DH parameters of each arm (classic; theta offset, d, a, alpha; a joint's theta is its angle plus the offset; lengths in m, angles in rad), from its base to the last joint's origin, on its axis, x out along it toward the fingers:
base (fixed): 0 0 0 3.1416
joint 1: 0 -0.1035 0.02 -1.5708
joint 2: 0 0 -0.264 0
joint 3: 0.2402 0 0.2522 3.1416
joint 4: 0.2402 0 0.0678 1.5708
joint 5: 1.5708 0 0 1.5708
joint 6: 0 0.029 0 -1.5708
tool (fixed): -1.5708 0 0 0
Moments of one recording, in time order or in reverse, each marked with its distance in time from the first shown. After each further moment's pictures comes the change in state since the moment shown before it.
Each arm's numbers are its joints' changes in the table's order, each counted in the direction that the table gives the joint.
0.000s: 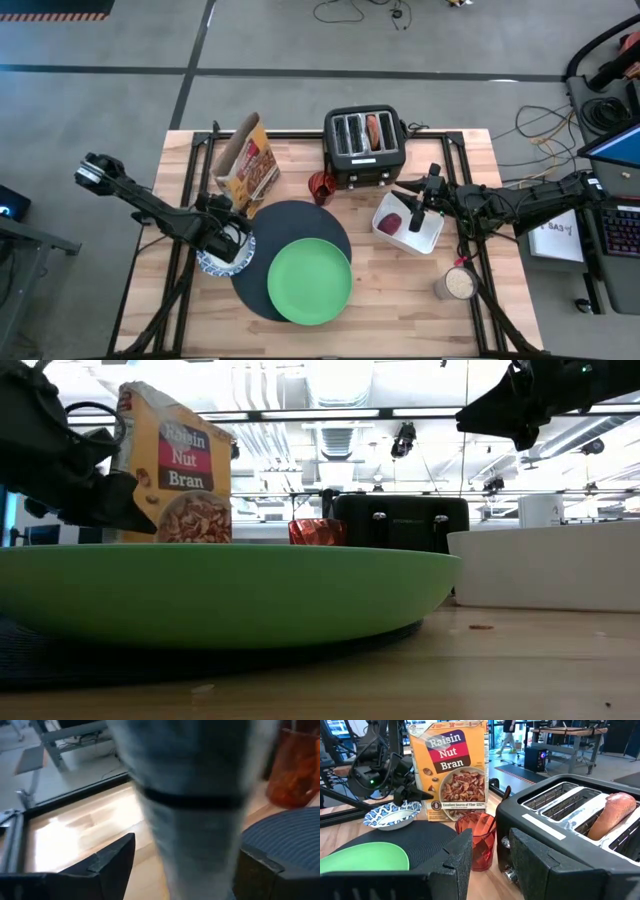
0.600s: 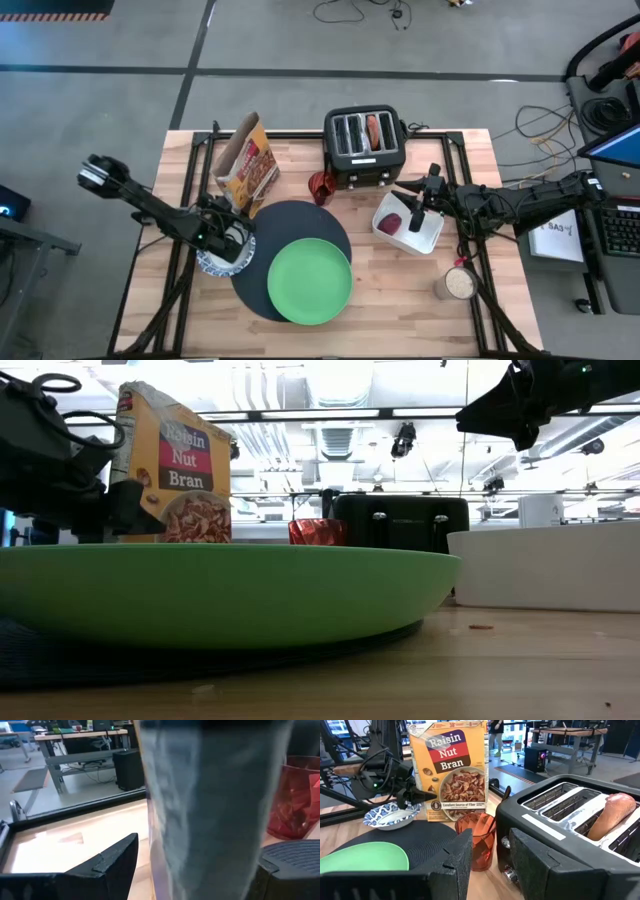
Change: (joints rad) left arm -0.017 -0.080 -0.137 -0.440 0.173 0.140; right arm 0.000 0.000 0.000 0.000 0.000 -0.004
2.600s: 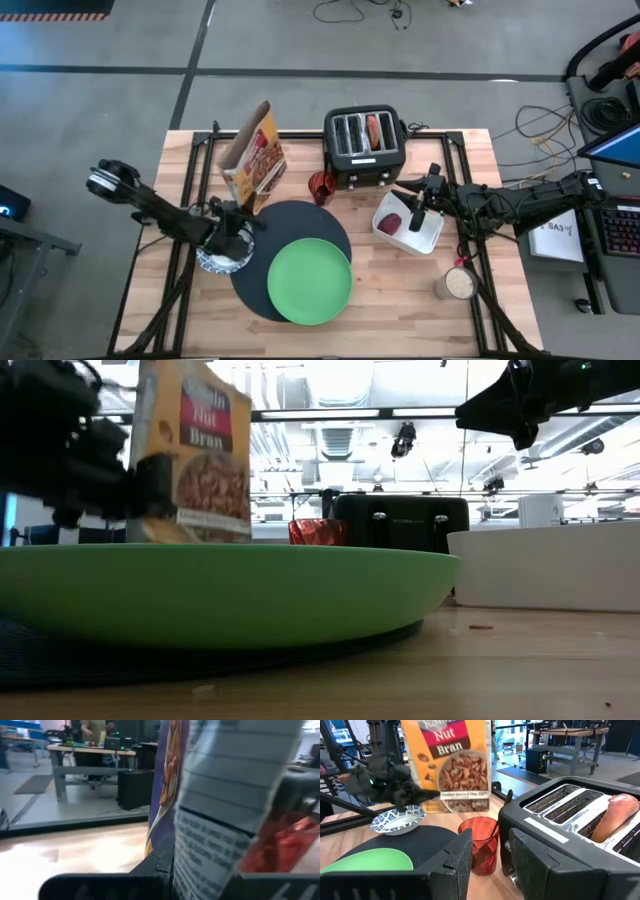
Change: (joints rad) left arm -0.019 -0.110 0.044 -0.528 0.130 0.324; right arm 0.000 0.000 0.000 -0.023 0.004 0.019
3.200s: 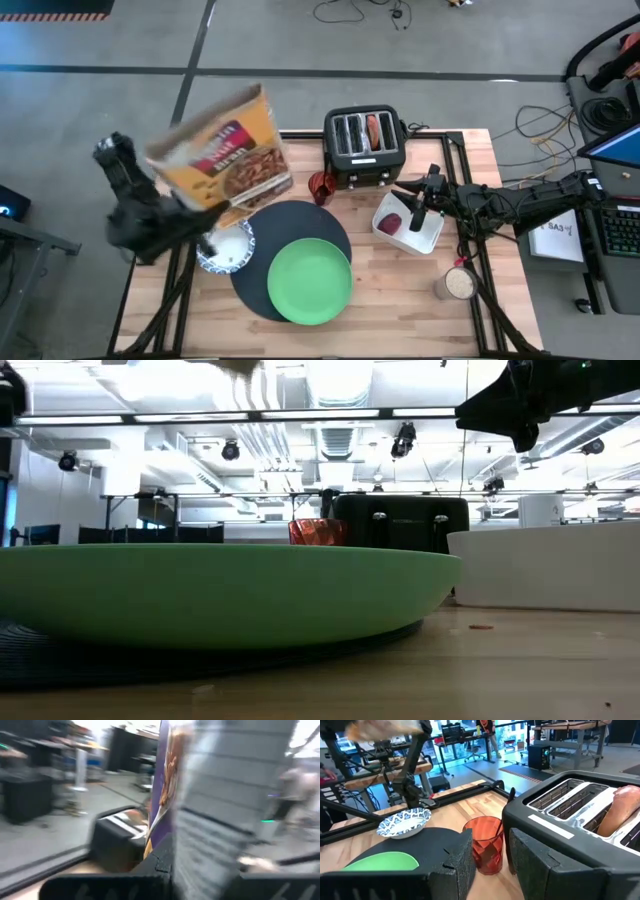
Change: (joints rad) left arm 0.589 0.488 0.519 0.026 0.078 0.855; right arm 0.000 0.000 0.000 0.001 0.008 0.061
